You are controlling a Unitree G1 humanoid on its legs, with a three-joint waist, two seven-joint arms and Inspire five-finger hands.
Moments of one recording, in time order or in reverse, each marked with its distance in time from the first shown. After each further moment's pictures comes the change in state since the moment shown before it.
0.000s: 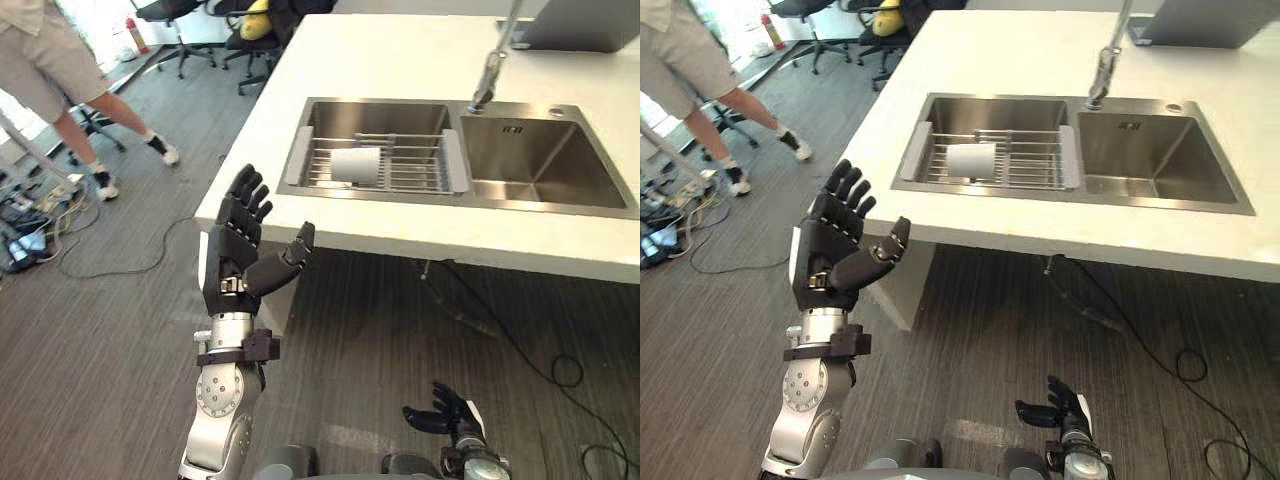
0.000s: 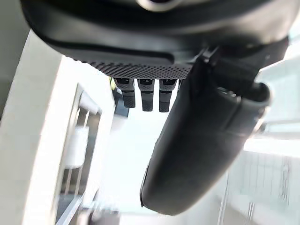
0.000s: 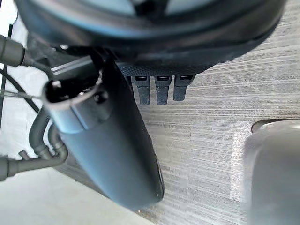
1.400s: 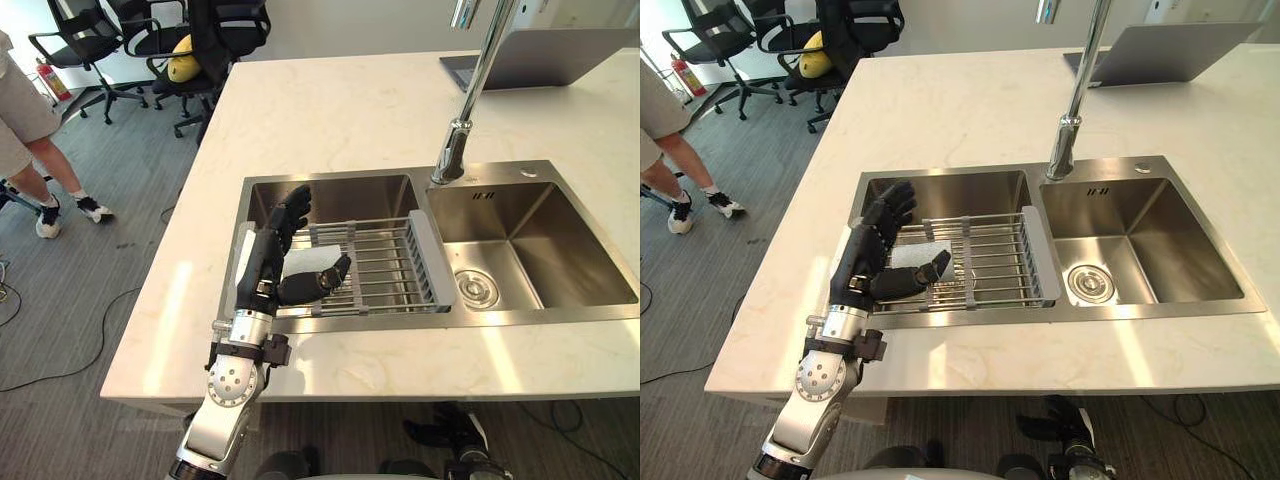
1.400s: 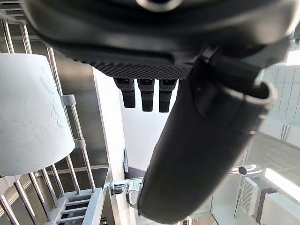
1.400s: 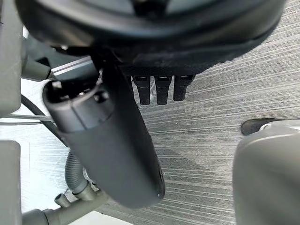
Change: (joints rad) left arm -0.080 0.106 -0.025 0.084 0.183 0.052 -0.047; right arm 0.040 0.000 -0.030 0.002 0.014 0.005 0.042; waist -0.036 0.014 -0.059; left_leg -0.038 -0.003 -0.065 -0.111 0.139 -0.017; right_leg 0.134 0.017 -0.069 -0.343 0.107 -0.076
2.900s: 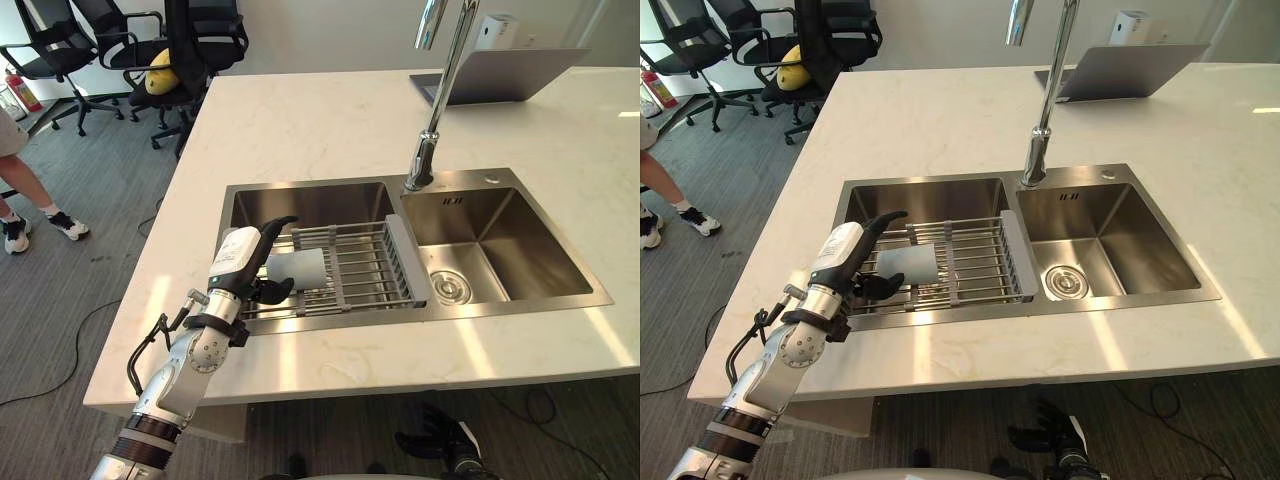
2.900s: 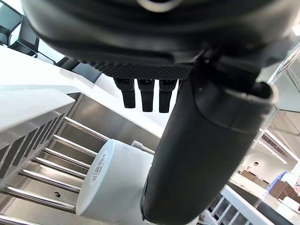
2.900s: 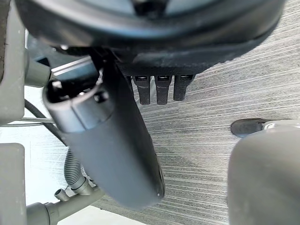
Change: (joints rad) left arm -0.203 0.228 0.095 0.298 0.618 0.084 -0.021; right arm 0.031 0.004 0.039 -0.002 -0.010 -0.003 0.051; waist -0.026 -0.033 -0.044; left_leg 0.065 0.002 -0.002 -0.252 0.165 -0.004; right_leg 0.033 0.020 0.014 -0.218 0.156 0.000
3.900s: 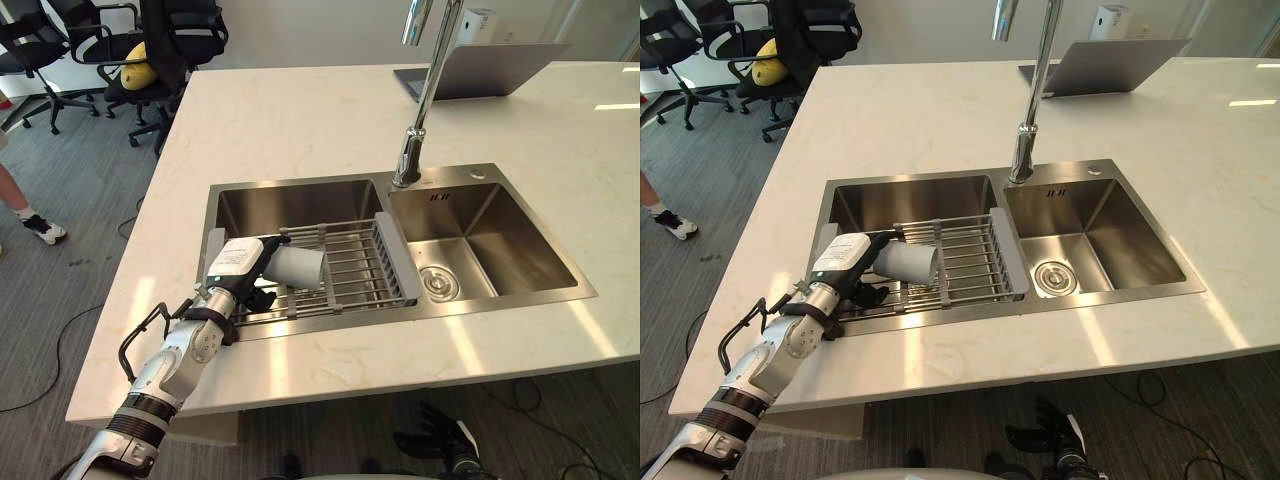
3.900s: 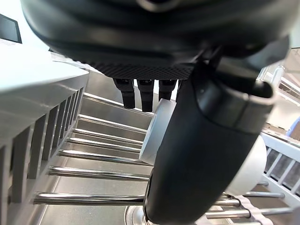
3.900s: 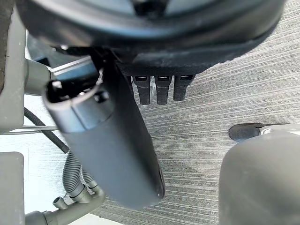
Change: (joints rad) left arm -0.107 0.087 -0.092 0.168 0.126 0.010 -0.043; right arm -0.002 -0.001 0.030 -0.009 0.001 -0.012 -0.012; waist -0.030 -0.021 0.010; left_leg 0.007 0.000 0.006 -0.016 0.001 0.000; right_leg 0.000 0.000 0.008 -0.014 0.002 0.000
